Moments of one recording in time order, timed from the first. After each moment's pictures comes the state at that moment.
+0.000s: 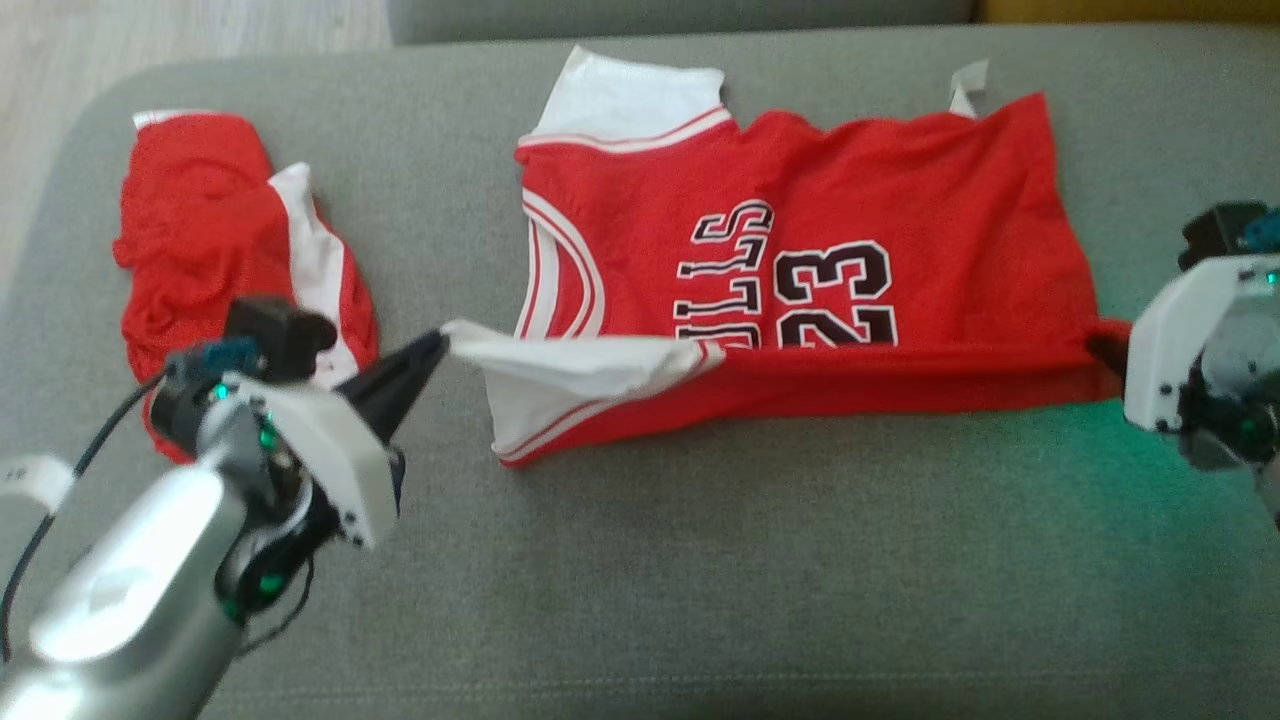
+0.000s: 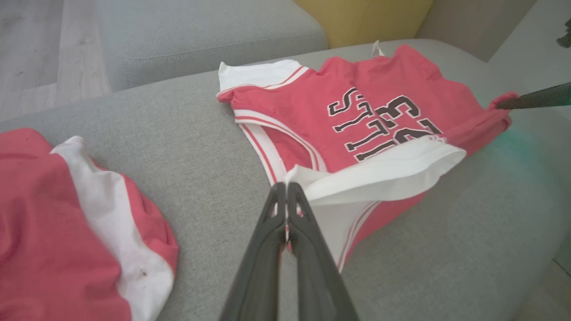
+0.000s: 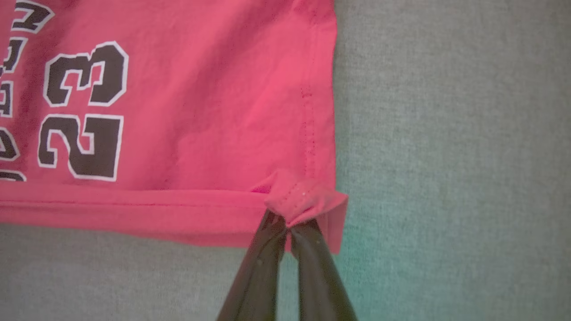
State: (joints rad) left arm -0.43 0.53 -0.67 0.18 -0.73 -0.09 0.13; right arm -0.69 -0.56 0.60 0.78 0.84 0.13 0.62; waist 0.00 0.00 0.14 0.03
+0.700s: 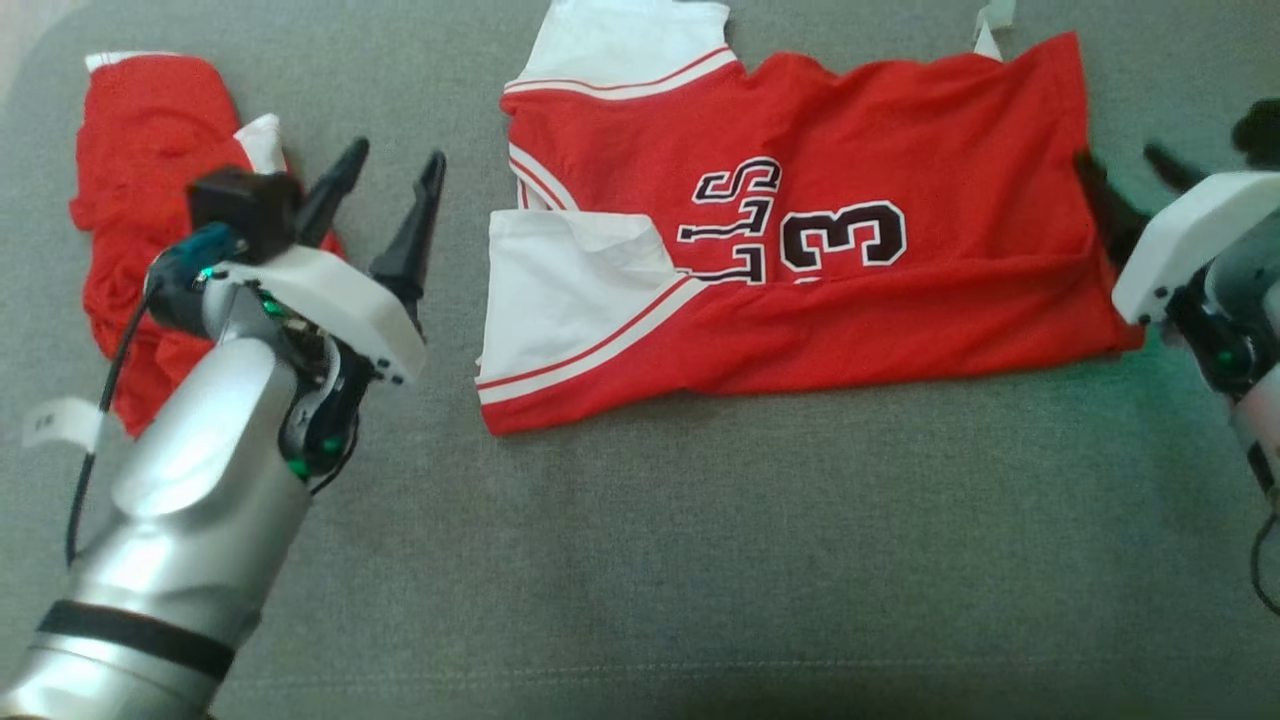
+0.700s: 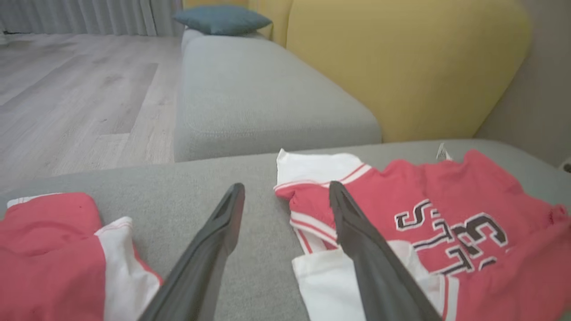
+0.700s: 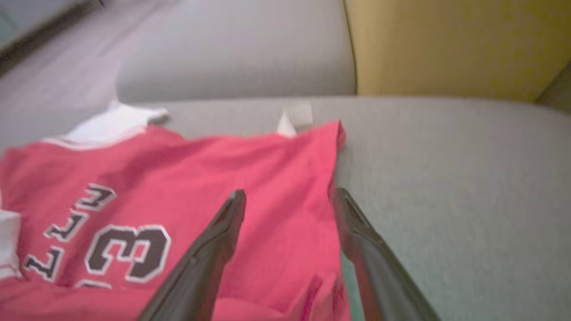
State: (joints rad) left arm -0.70 0.32 -0.65 0.57 -0.64 -0.02 -0.19; right arm -0.82 -0.48 0.56 0.86 0.75 0.13 0.16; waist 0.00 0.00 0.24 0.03
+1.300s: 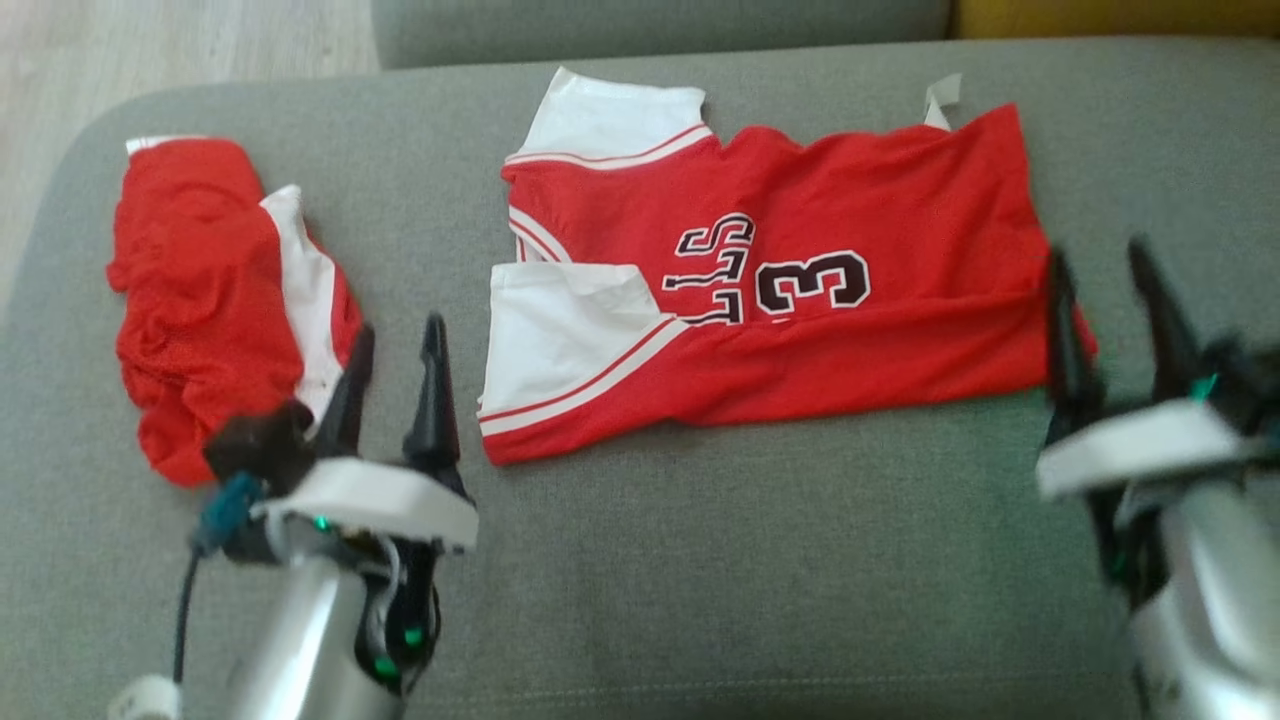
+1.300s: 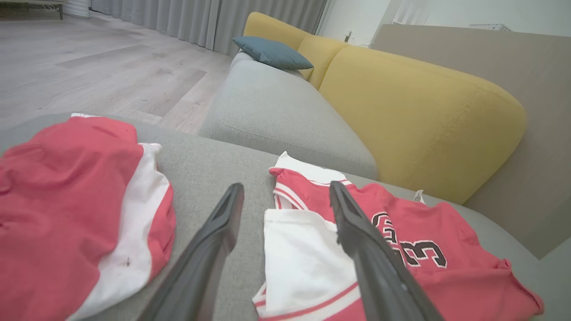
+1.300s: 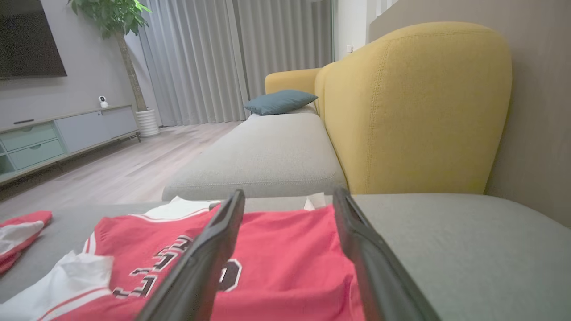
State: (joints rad) left arm -0.23 0.07 -0.28 0.28 -0.48 0.07 -0.25; right arm -0.33 -0.23 0.09 0.41 0.30 0.13 -0.25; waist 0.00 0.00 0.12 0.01
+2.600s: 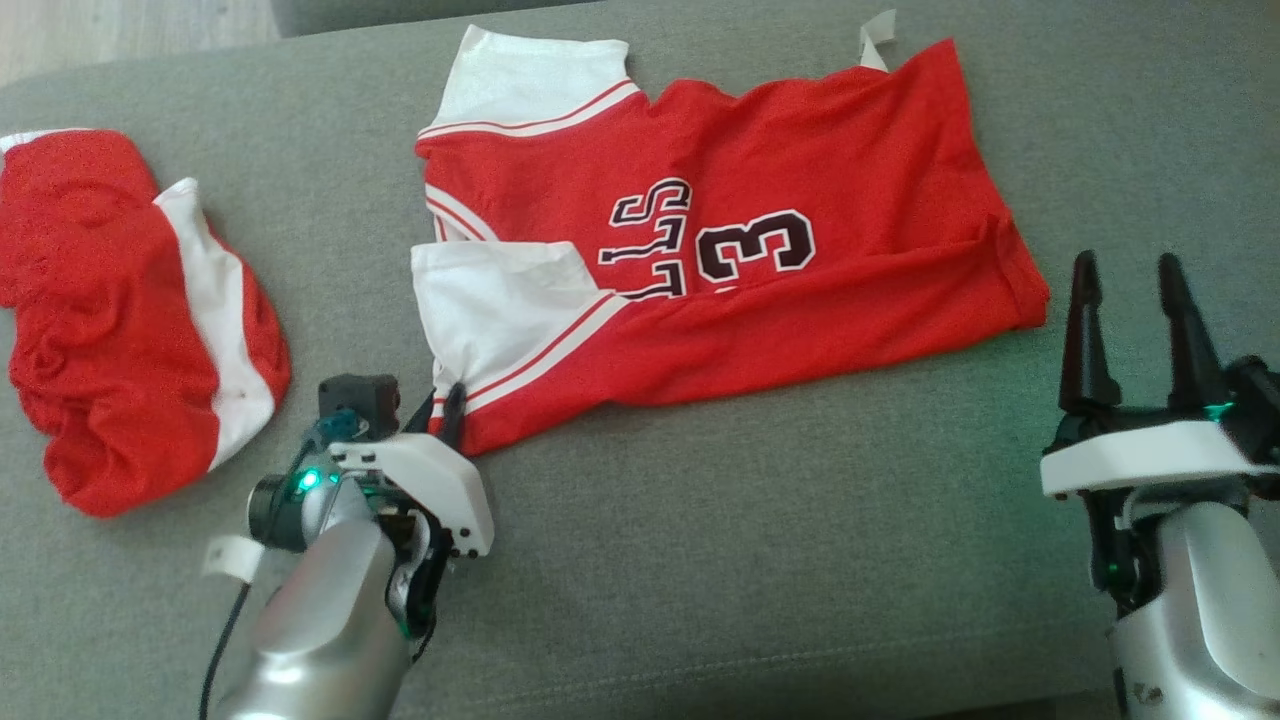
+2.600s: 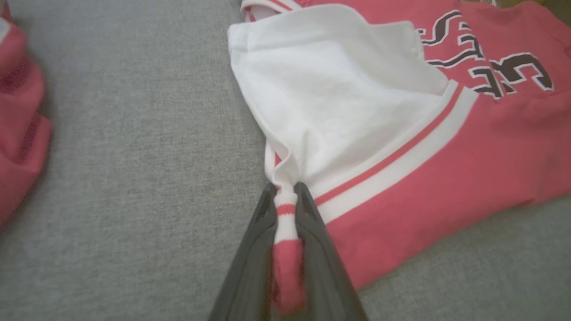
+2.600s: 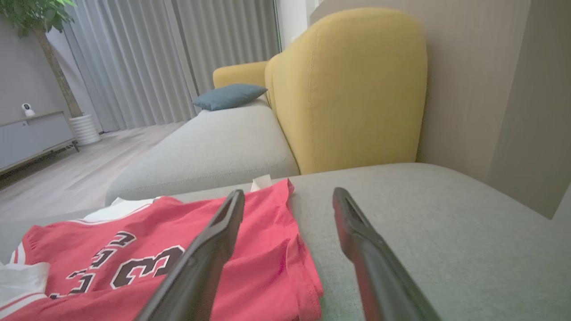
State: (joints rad) left arm -0.47 0.06 -0.42 0.85 -0.40 0.03 -0.12; right arm -0.25 -0.10 -0.07 0.31 0.19 0.13 -0.25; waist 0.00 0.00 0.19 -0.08
